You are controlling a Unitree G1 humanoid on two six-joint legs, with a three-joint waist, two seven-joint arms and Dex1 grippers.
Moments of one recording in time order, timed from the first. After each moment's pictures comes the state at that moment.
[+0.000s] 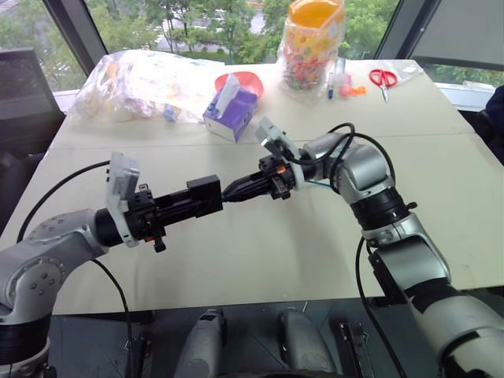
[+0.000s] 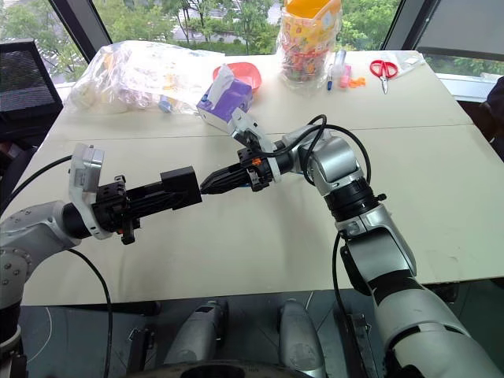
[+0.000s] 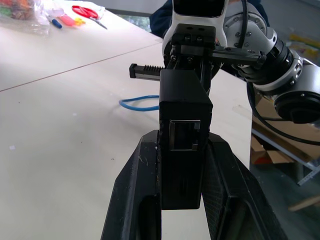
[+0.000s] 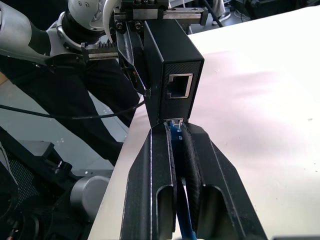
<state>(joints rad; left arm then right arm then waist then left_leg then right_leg) -0.15 0.76 0.30 -0.49 -1.05 0.82 -0.78 -1.00 -0.35 0.30 0.31 0.40 0.67 1.48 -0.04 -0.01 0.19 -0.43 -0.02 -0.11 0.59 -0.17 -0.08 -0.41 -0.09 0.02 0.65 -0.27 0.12</state>
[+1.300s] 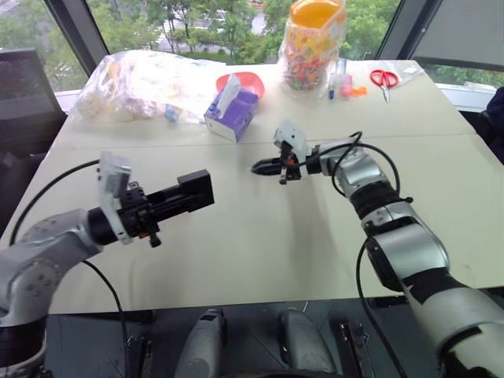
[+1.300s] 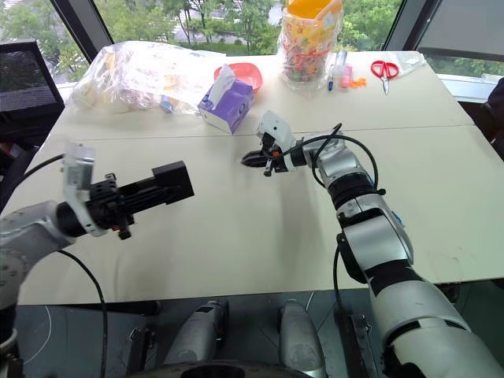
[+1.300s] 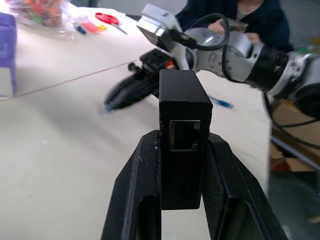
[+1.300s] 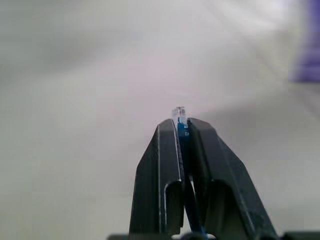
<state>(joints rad) -0.17 0.70 0.20 -0.42 -0.86 0.68 -0.74 -1.14 -0.31 0.23 1.10 0.06 0.00 0.97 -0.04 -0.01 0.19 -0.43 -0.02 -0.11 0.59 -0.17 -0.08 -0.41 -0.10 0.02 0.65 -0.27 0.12</state>
